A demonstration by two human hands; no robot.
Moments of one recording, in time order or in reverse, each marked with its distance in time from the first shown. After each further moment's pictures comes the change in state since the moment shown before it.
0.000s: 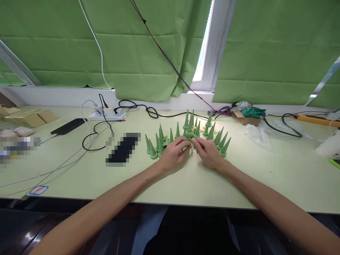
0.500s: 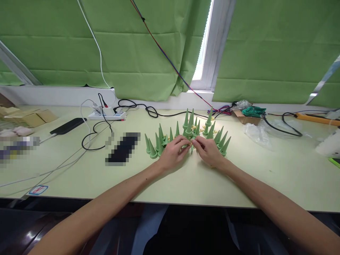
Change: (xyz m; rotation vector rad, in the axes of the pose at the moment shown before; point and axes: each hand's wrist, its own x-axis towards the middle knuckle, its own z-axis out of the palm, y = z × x) left_hand 0.000 0.000 0.000 0.005 0.017 -0.026; right_hand -0.001 0.003 -0.001 0.015 0.002 -0.040
